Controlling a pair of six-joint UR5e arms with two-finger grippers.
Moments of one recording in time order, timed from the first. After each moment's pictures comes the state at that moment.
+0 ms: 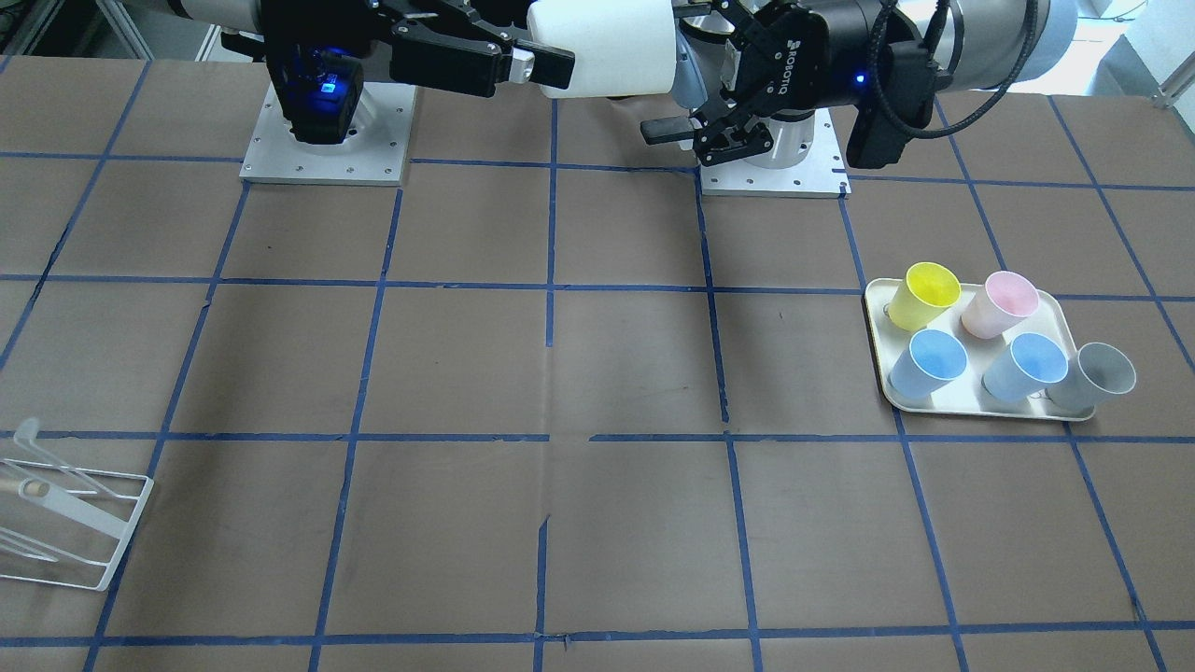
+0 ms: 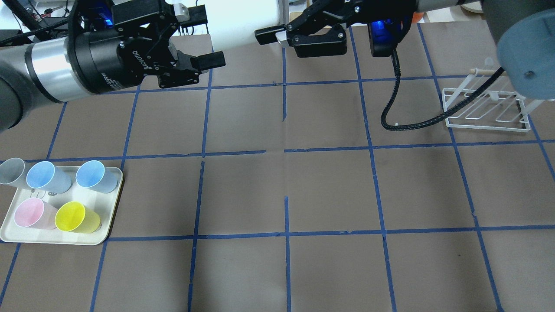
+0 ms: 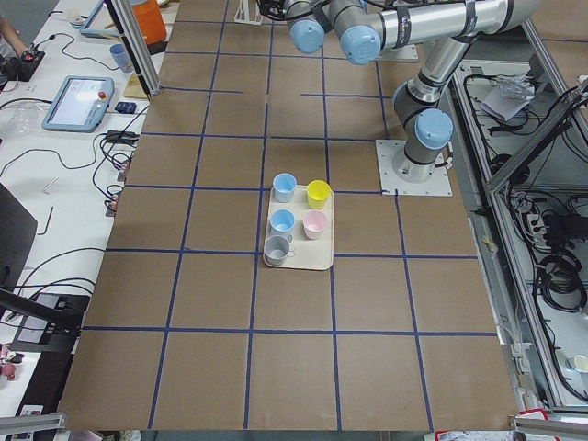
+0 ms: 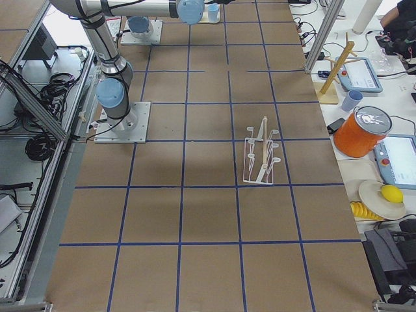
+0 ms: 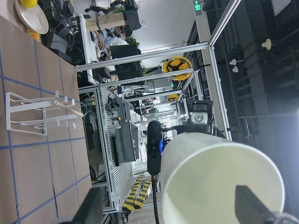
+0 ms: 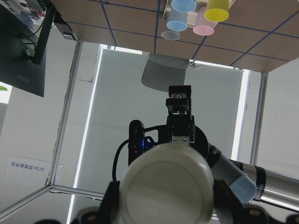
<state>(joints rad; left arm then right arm) -1.35 -1.41 -1.82 -2.05 0.02 0.73 1.55 -1.61 1.62 -1.60 -0.23 1.39</state>
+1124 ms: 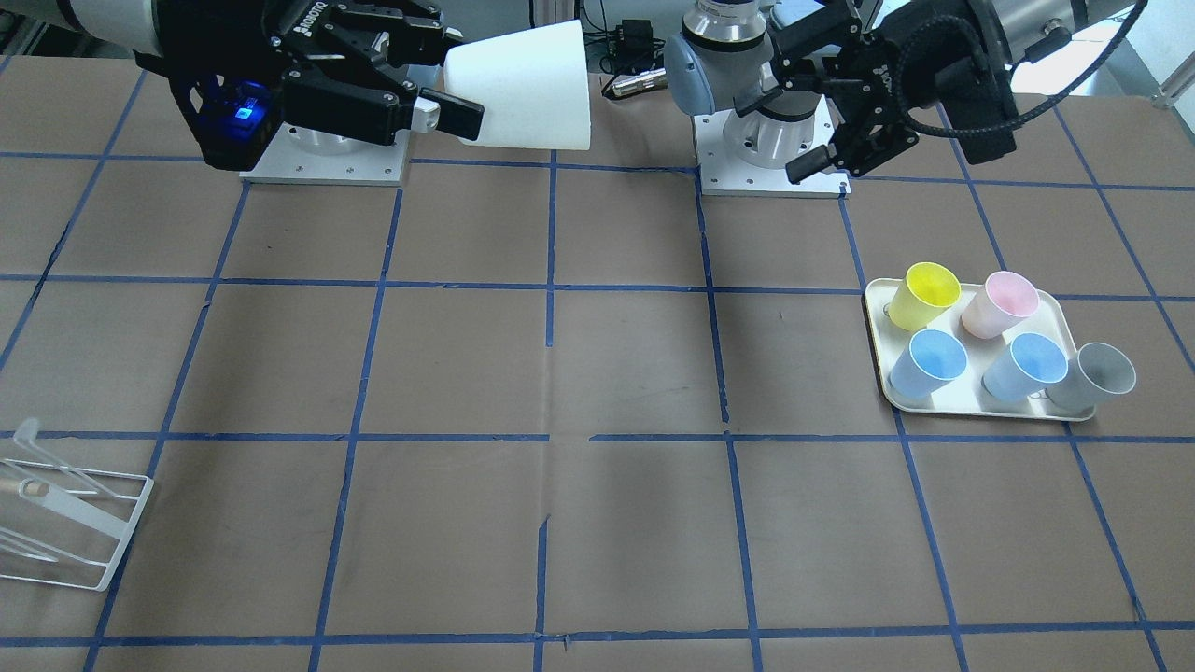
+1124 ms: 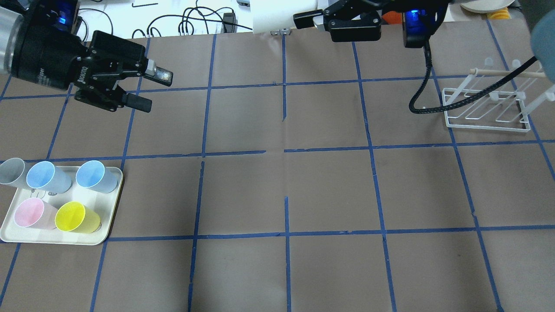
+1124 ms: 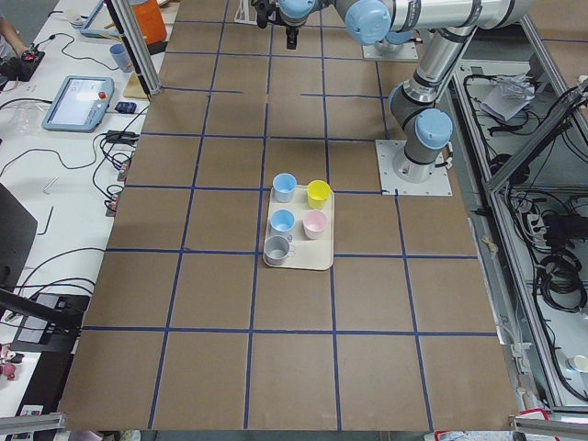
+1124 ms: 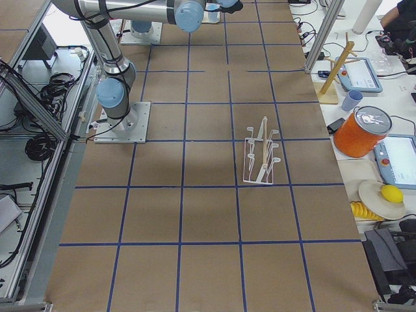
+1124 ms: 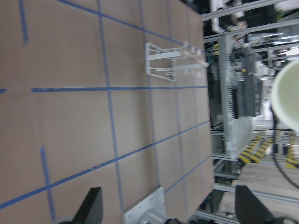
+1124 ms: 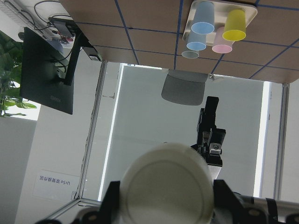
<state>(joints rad) -1.26 -1.44 -1.61 -1.90 0.89 0.42 1.45 -1.61 1.62 -1.59 -0.29 1.39</state>
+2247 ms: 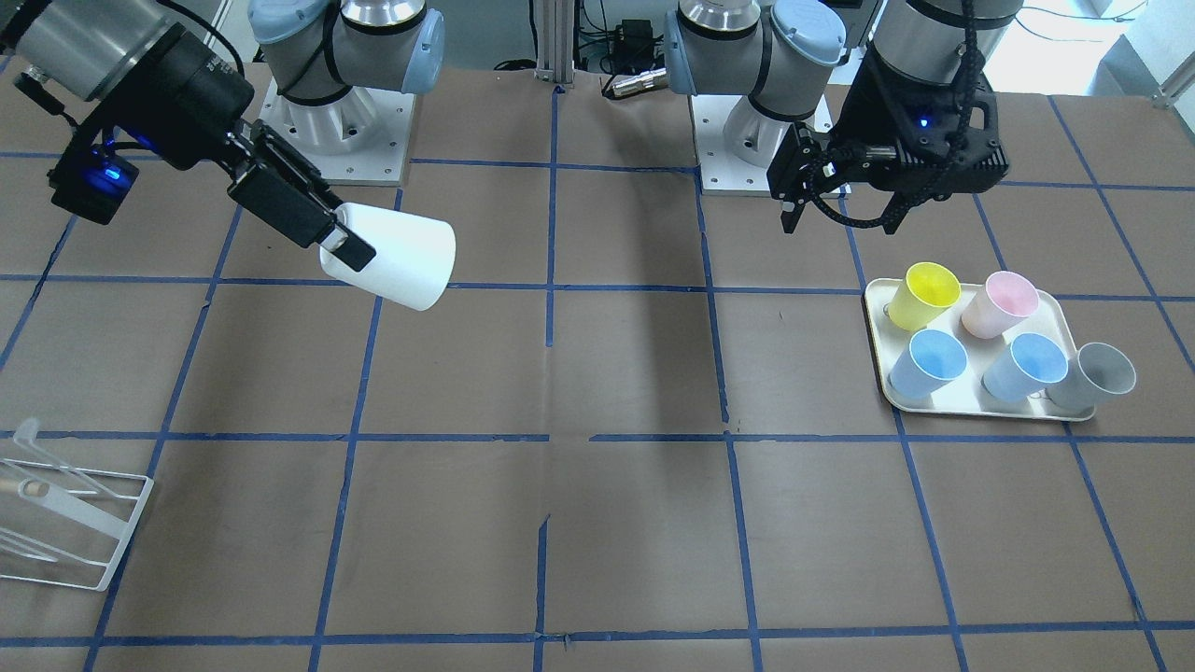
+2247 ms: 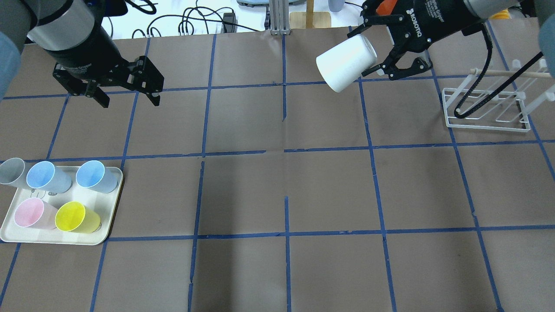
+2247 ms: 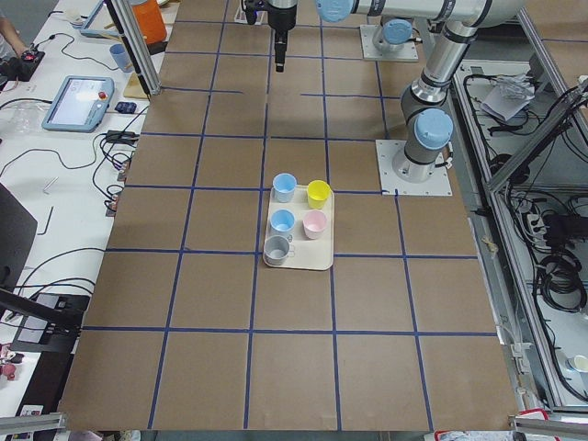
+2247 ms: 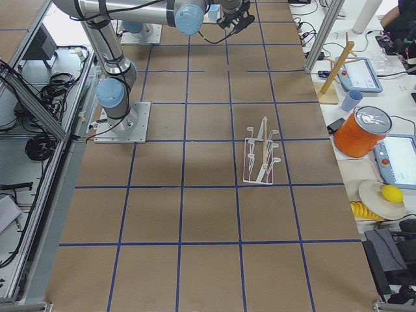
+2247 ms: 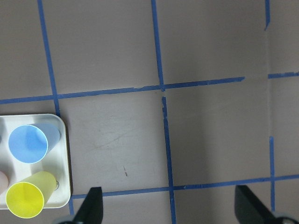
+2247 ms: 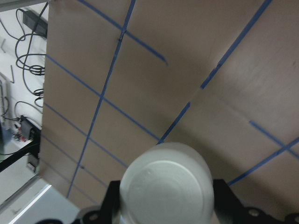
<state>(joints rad) -1.54 -1.54 -1.54 -1.58 1.57 -0.02 1.43 -1.60 1.62 -1.71 -0.95 0.85</state>
